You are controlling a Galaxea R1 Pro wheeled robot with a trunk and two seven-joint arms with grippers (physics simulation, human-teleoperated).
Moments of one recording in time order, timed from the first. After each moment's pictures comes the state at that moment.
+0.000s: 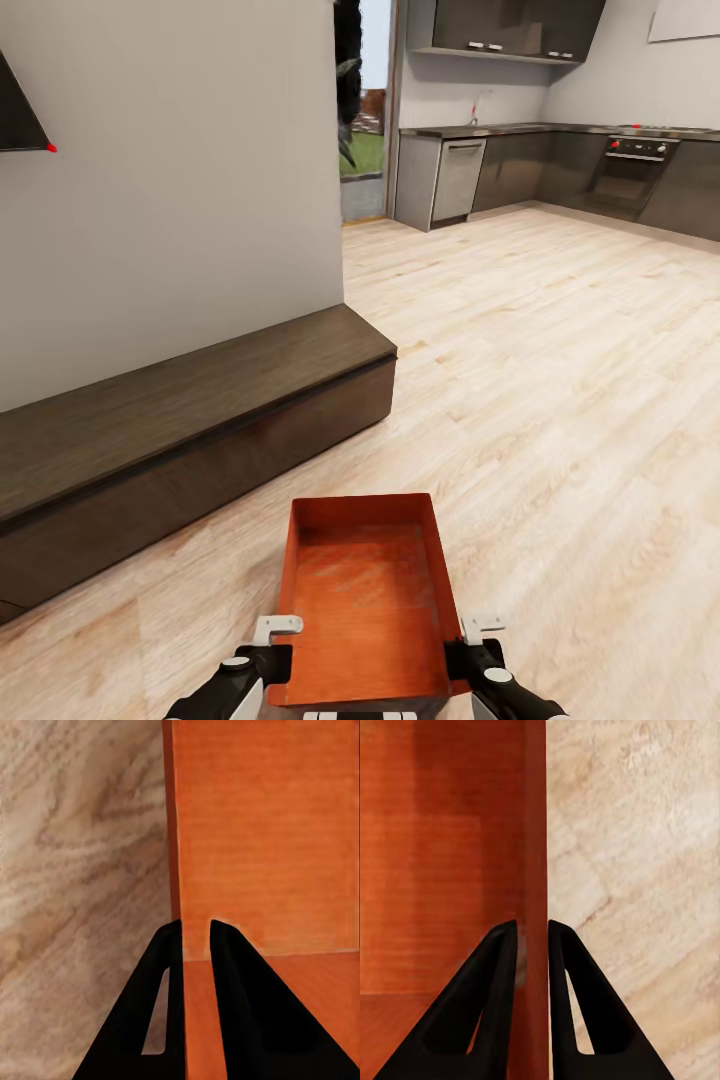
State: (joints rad) left arm -0.51 -0.11 0.00 -0.26 -0.01 0.09 0.07; right arm -0.55 0.04 0.52 -0.14 -0.43 -0.13 -0.17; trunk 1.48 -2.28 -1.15
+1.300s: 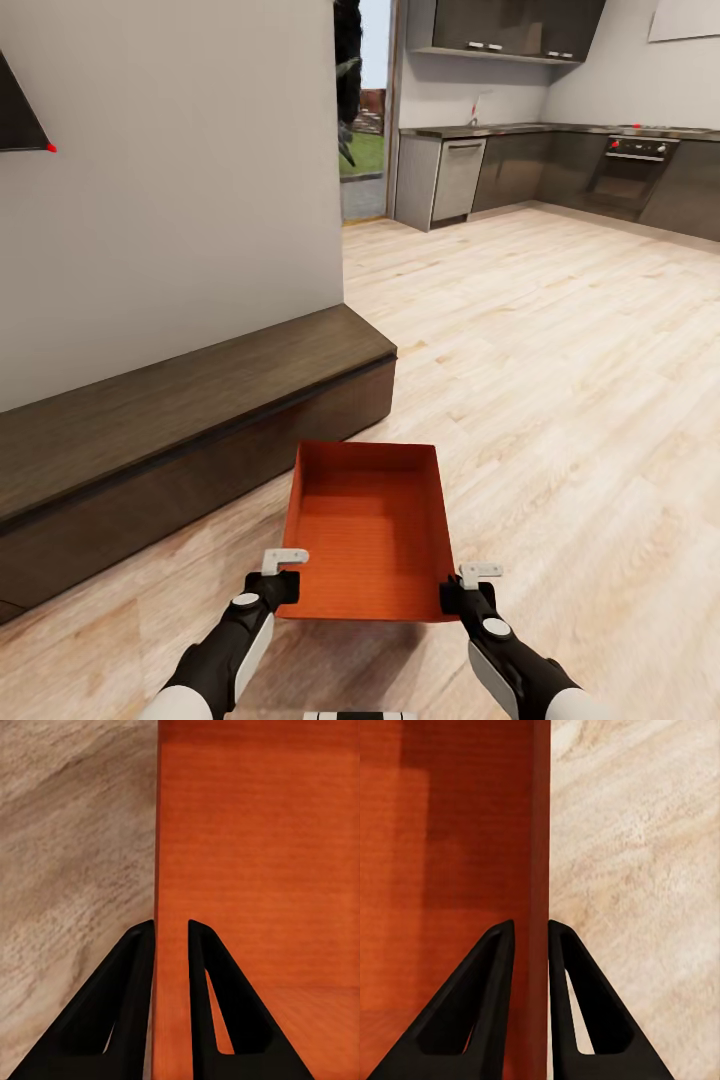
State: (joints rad) left arm -0.51 -0.14 0.00 -0.58 -0.04 0.17 0.10; right arm -0.55 -0.02 0.50 -0.42 -0.44 -0.12 -0.20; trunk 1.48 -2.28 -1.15
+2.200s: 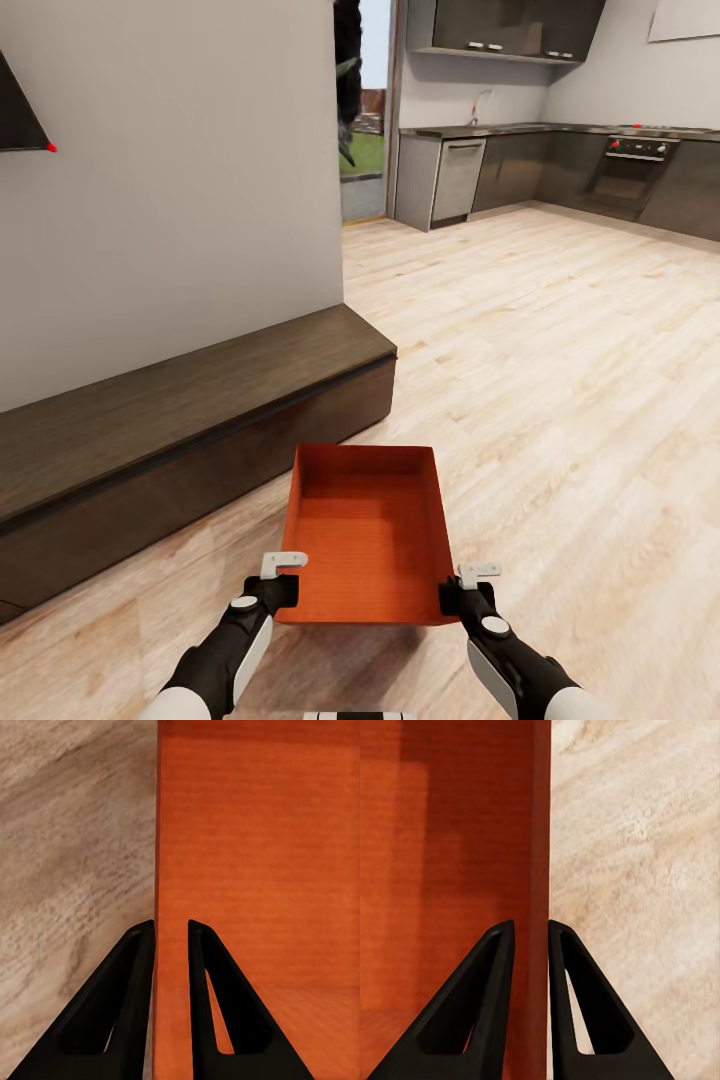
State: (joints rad) left arm -0.51 -0.13 0.01 -0.57 -0.03 0.17 0.09; right arm -0.55 -0.02 0.49 -0.42 -0.41 -0.09 -0.20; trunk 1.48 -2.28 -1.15
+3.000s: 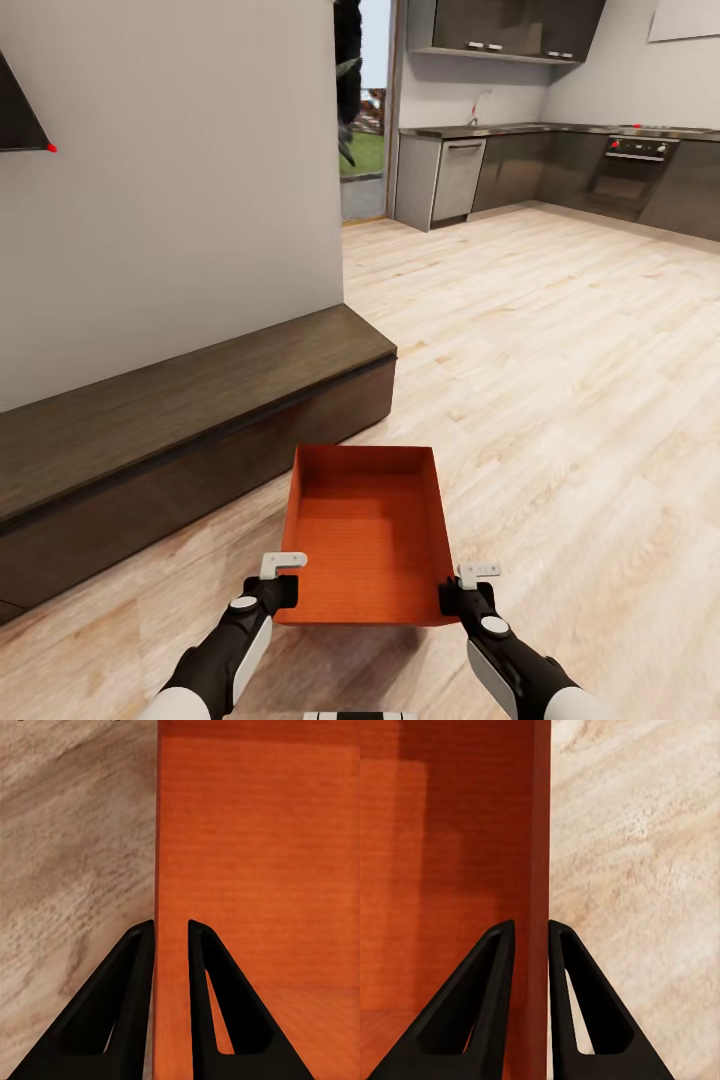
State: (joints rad) left arm -0.51 -0.13 0.01 -0.57 -0.03 0.17 0.09; right arm -0.55 -0.02 0.49 -0.42 -0.41 -0.08 -0.20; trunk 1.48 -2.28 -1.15
